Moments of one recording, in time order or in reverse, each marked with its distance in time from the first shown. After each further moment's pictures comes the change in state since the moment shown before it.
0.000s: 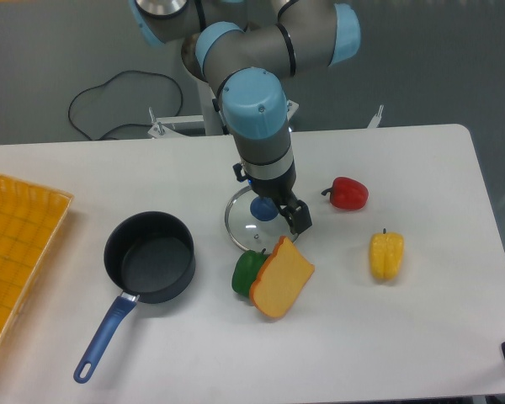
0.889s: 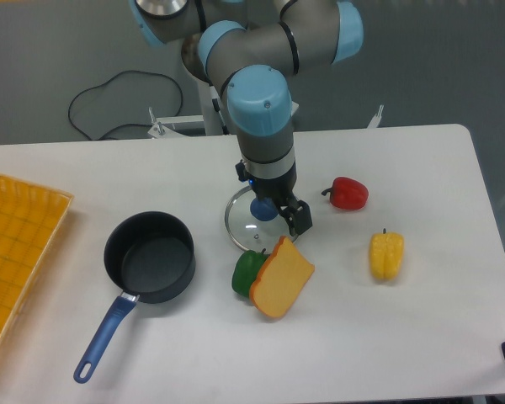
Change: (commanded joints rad) arm 0.005 0.002 -0.020 0.014 -0.052 -0.199
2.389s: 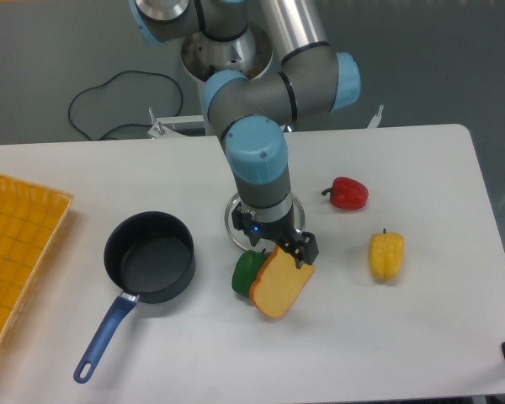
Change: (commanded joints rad) arm -0.026 -0.172 0.055 0.130 0.025 -0.215
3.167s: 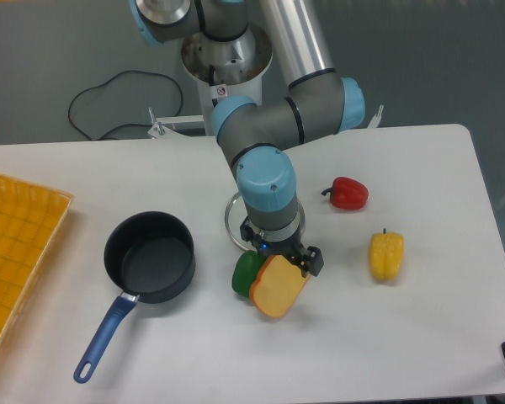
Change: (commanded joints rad) arm 0.003 -0.052 0.003 0.002 0.023 -0.008
